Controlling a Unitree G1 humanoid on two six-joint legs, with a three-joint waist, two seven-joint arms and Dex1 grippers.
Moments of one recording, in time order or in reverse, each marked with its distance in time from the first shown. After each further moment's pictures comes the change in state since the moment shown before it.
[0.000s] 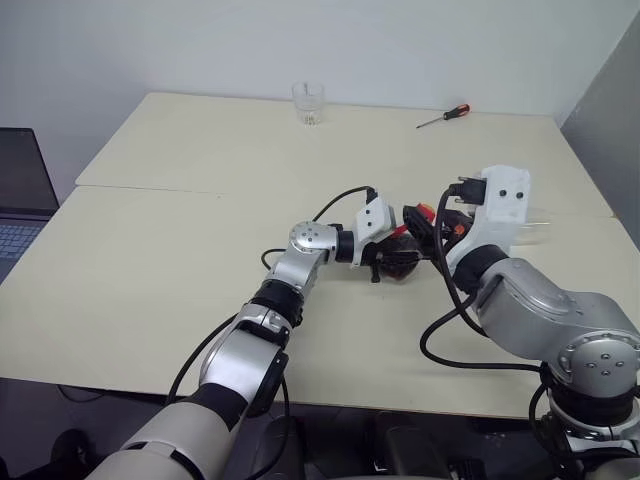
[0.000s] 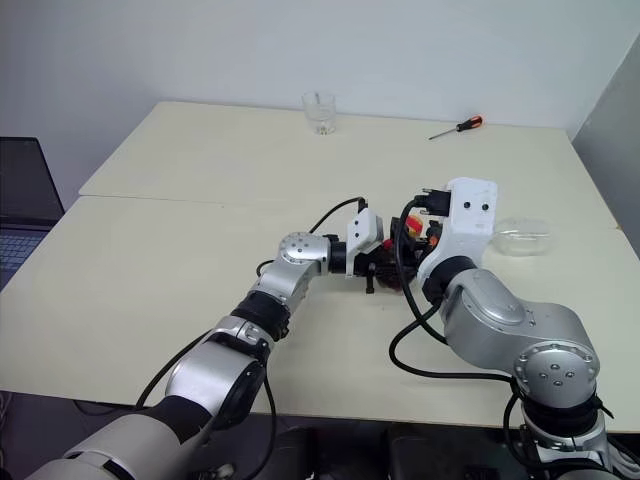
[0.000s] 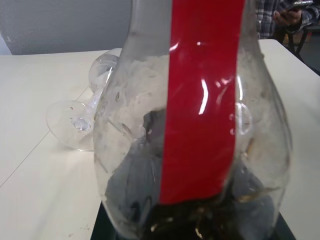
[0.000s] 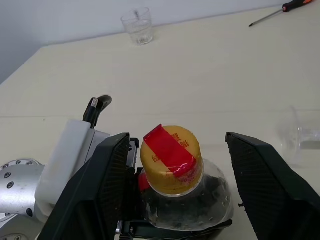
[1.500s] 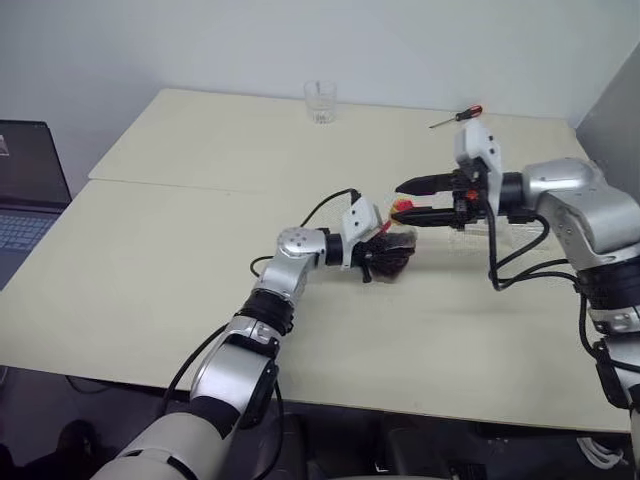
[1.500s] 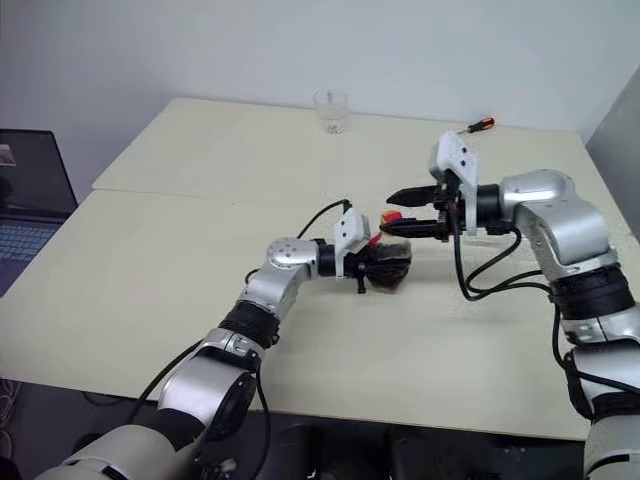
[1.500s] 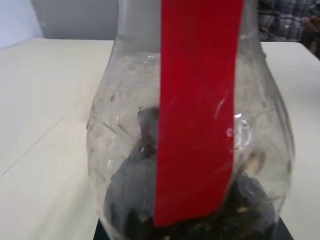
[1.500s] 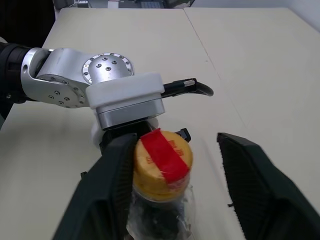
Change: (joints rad) left arm 0.082 0.015 0.012 -0.148 -0.006 0.111 0.015; right arm -0.378 -0.320 0.156 0.857 -0.942 -0.378 2.180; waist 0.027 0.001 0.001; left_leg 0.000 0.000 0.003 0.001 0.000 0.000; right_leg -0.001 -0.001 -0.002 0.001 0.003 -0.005
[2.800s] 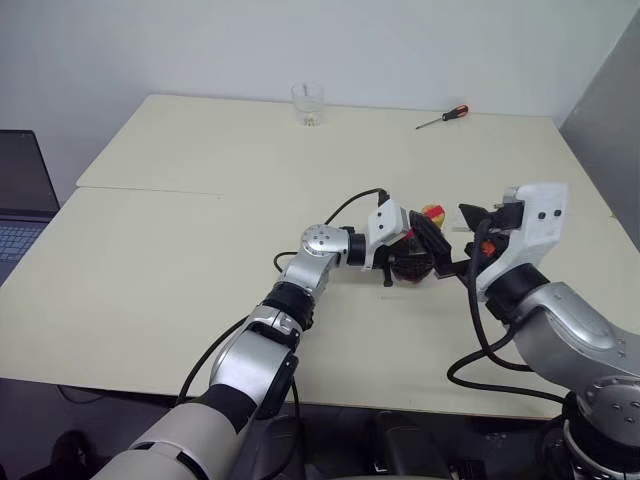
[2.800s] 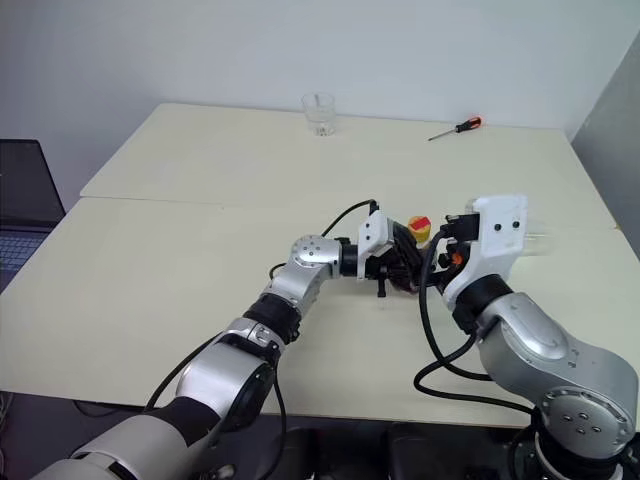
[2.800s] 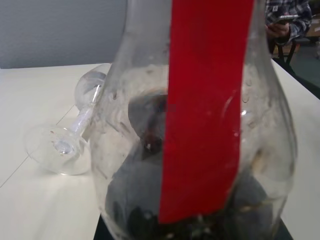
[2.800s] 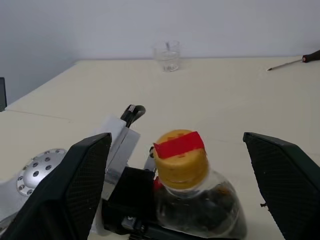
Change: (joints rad) left arm -0.088 -0.062 -0.008 0.171 0.001 -0.134 -0.015; right arm 0.531 0.391 -0.363 -1.034 0.670 0.513 -1.705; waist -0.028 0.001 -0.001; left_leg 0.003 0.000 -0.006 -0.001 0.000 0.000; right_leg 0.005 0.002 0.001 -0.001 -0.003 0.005
